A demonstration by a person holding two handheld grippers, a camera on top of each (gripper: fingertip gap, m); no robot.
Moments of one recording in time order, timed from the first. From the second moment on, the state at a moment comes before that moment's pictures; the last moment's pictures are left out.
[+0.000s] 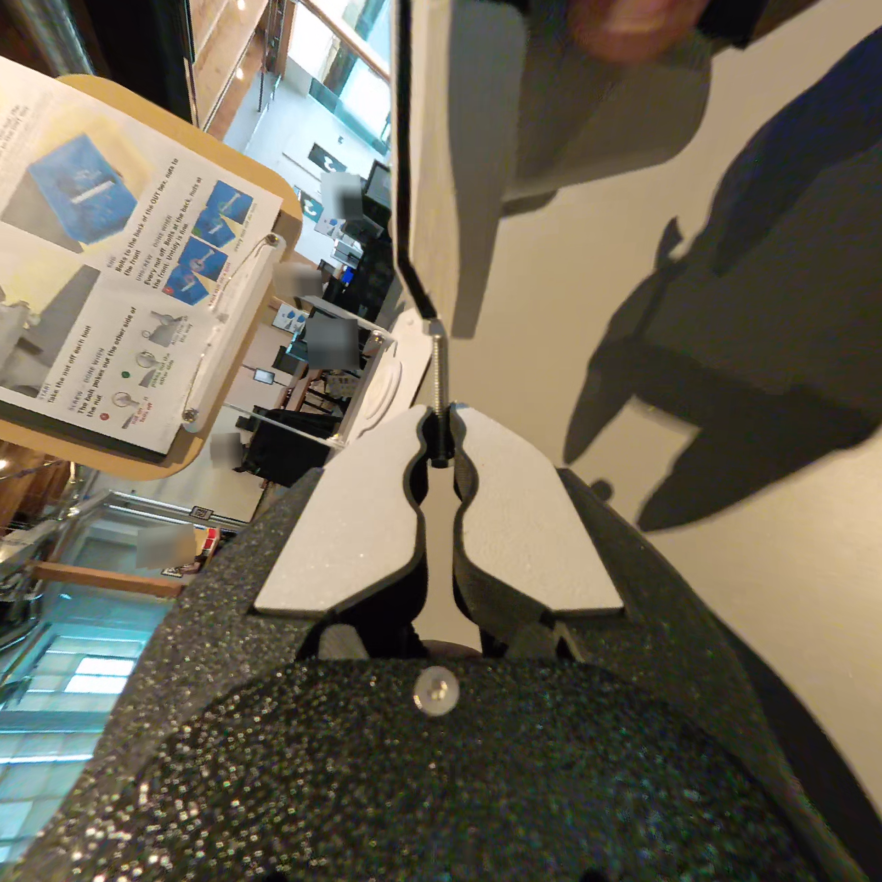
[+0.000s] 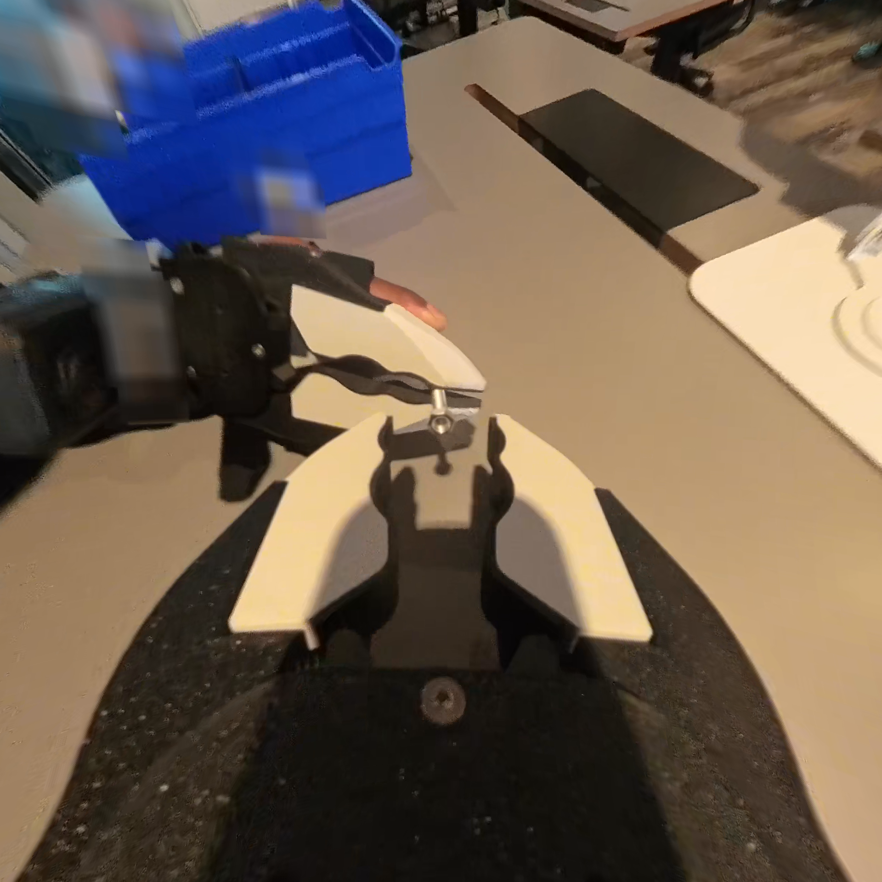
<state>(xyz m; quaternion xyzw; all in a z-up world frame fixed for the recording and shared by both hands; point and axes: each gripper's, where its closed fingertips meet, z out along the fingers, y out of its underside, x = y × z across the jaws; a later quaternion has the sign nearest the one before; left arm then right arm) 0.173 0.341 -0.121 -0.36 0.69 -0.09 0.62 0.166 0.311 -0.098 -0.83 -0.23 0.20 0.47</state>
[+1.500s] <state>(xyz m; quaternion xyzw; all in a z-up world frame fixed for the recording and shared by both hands) 0.173 0.332 -0.131 -0.34 0.72 -0.13 0.60 0.169 0.302 -0.106 -0.79 -0.40 -0.01 0.46</state>
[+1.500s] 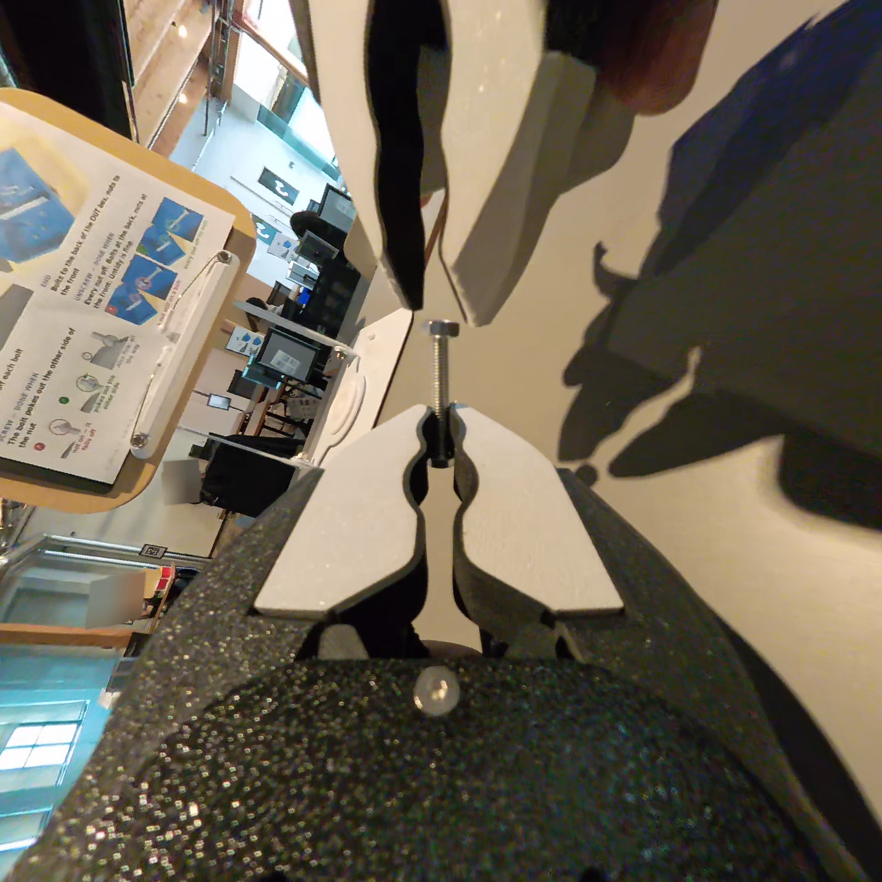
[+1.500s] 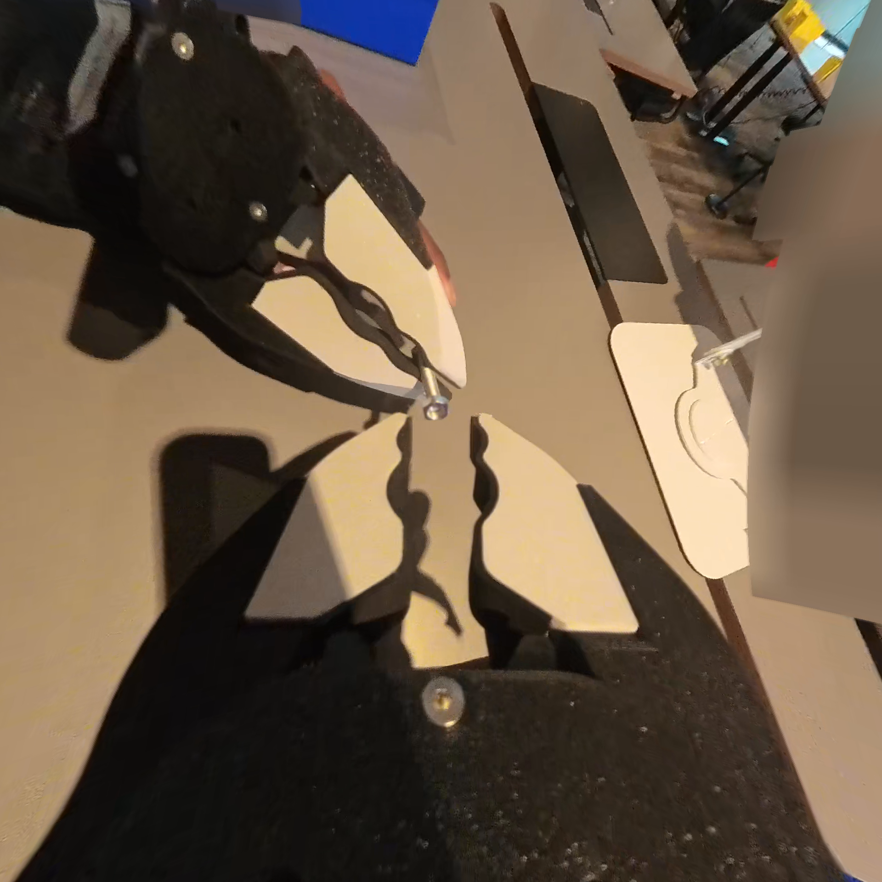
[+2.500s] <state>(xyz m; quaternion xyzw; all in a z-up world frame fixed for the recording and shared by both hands) 0.171 0.333 -0.132 -0.33 0.72 -0.12 0.59 0.164 0.303 -0.106 -0.77 -0.42 -0.03 0.48</state>
